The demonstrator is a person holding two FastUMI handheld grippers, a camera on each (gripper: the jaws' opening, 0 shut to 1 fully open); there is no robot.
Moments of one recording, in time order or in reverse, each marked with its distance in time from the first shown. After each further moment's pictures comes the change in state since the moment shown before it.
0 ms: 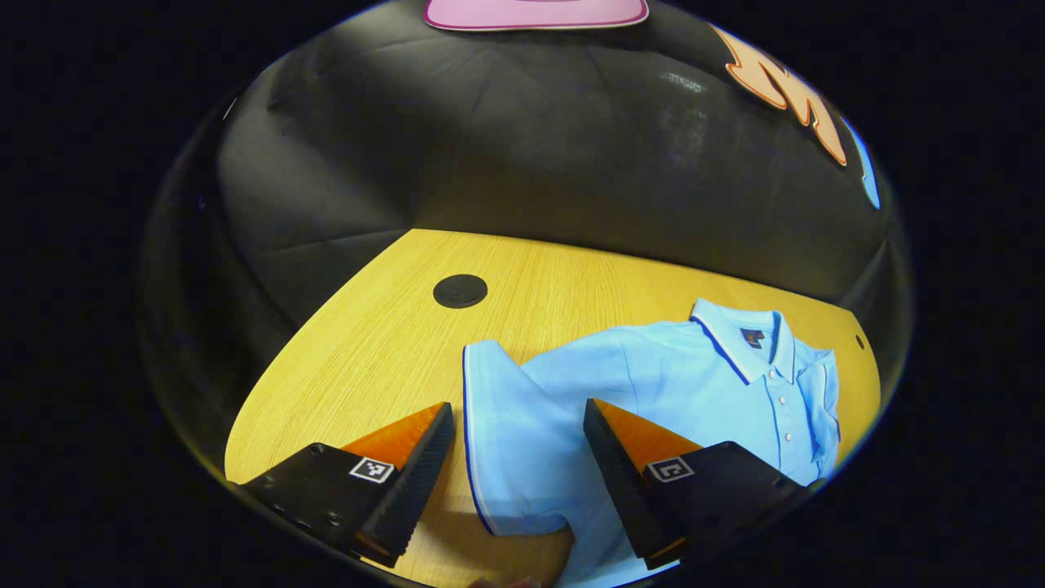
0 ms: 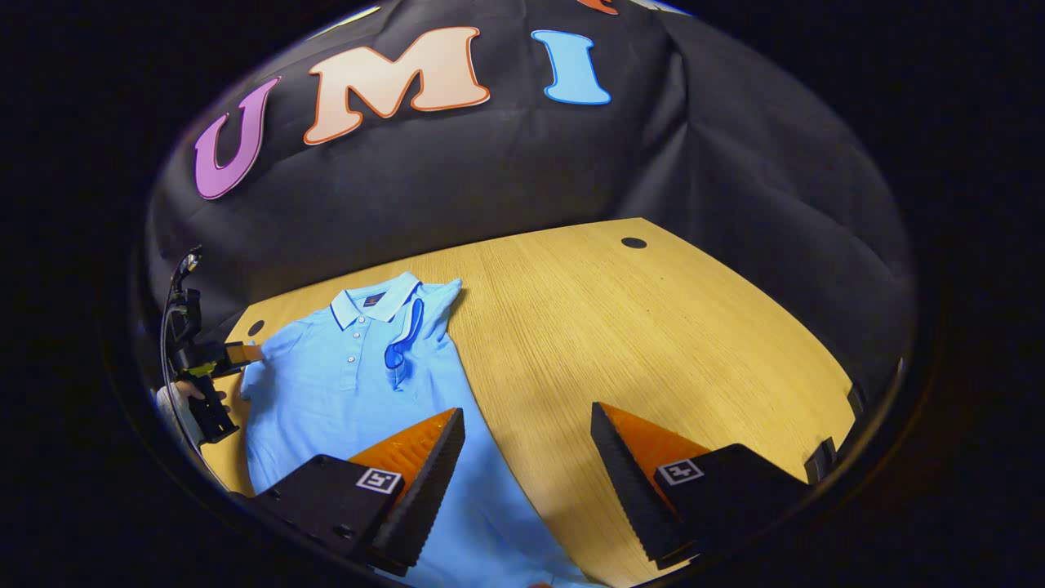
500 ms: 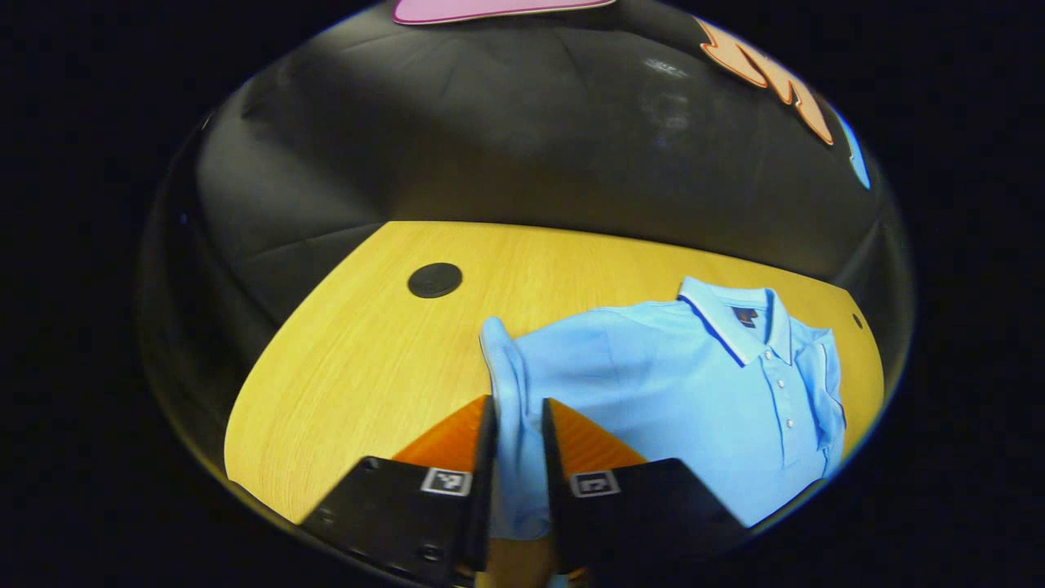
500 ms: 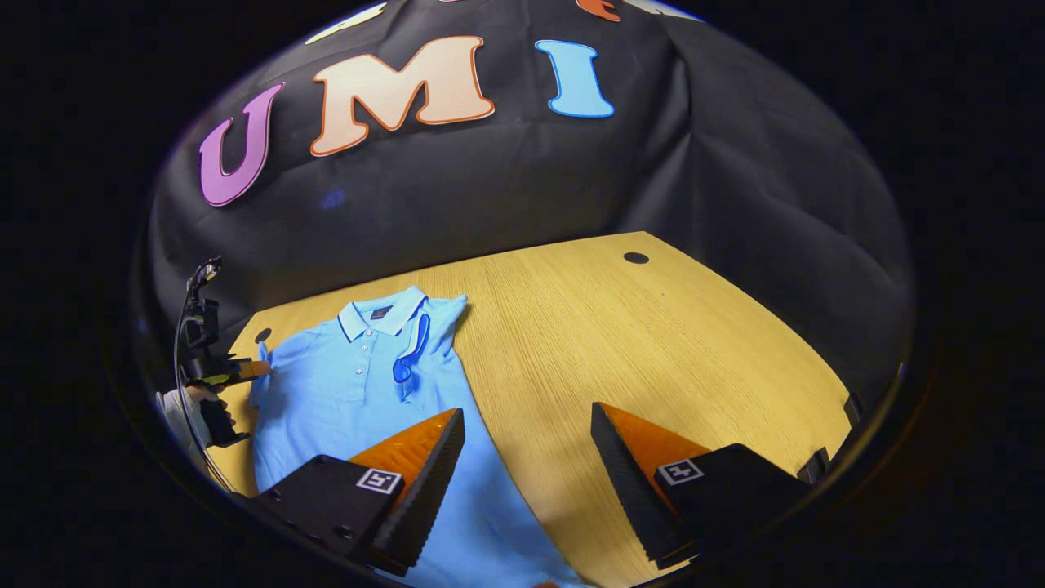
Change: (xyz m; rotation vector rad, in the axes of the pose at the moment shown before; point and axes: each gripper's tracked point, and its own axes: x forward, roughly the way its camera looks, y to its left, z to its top) left arm 0.001 -0.024 -0.005 0.052 0.043 -0.068; right arm -0.004 -0.001 0.016 -0.005 -0.036 0.011
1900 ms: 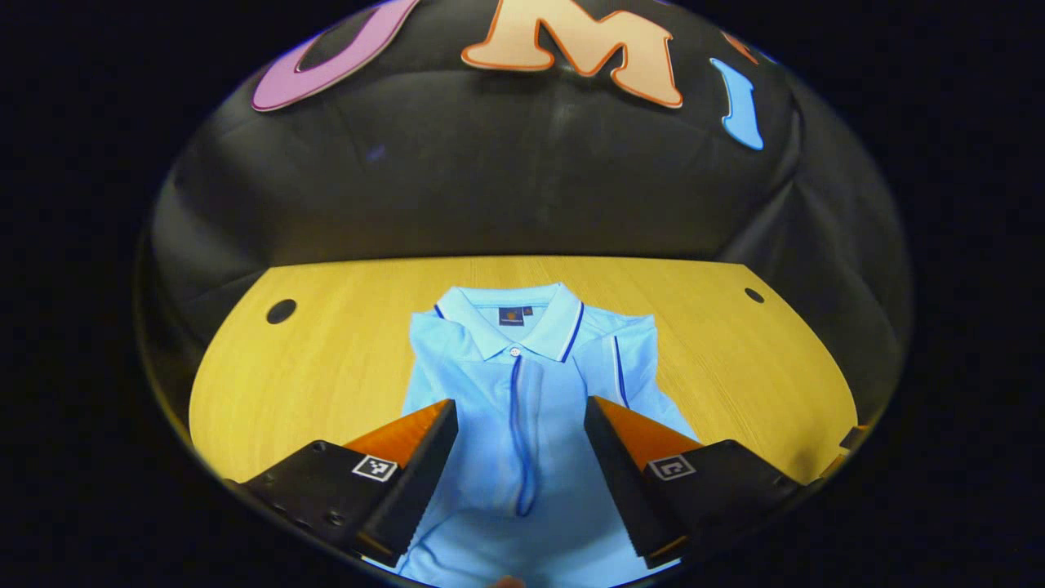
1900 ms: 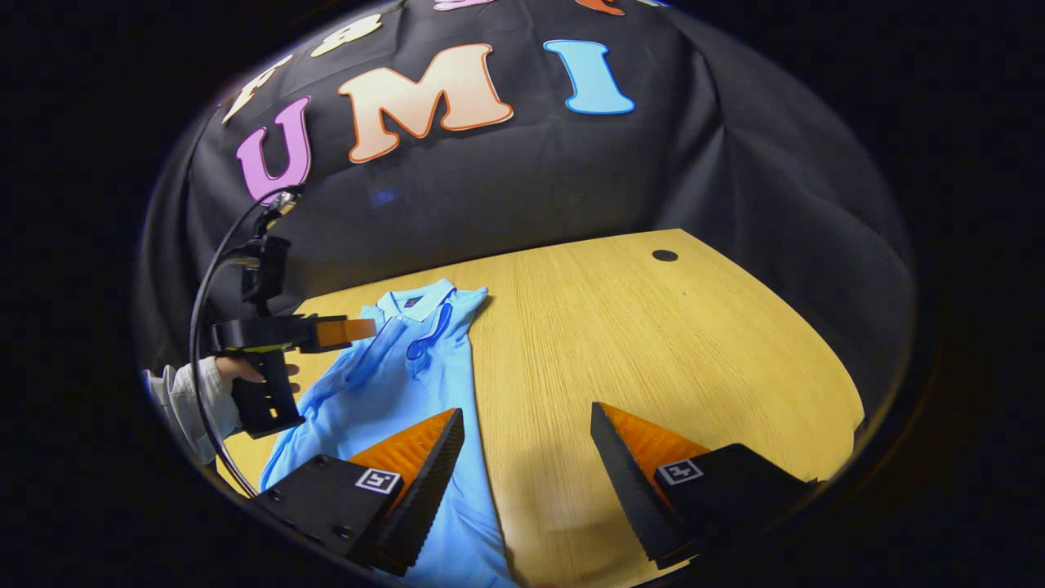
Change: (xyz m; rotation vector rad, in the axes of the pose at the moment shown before) left arm -0.094 -0.200 -0.004 0.129 -0.098 -0.204; right arm -0.014 -0.034 -0.008 -0.040 0.007 0.259
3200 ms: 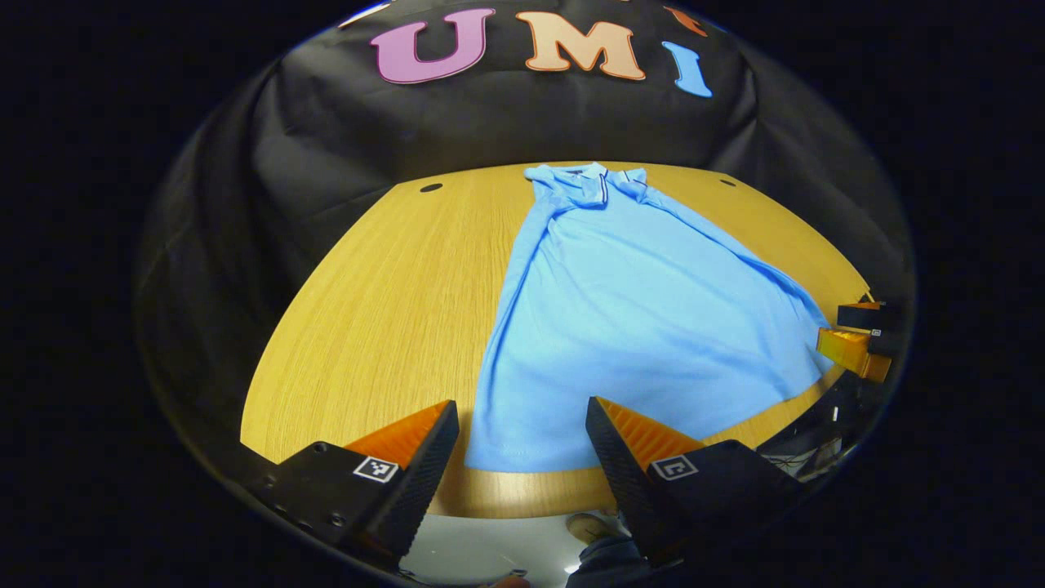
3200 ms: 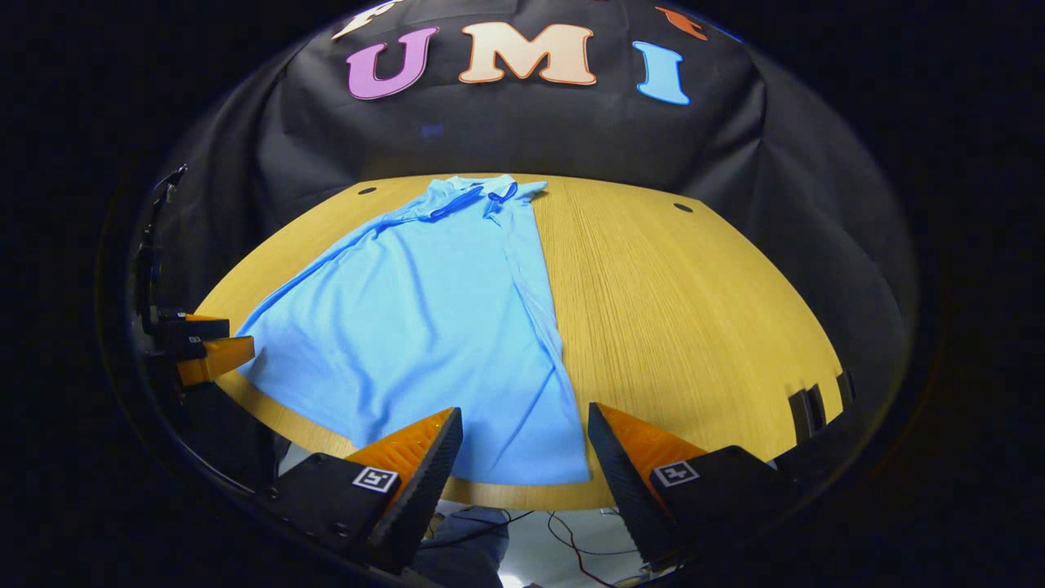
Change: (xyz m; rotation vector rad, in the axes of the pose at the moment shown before) left arm -0.285 0.079 -0.272 0.091 0.162 0.112; right arm -0.134 0.027 -0.199 -0.237 0.174 -0.043
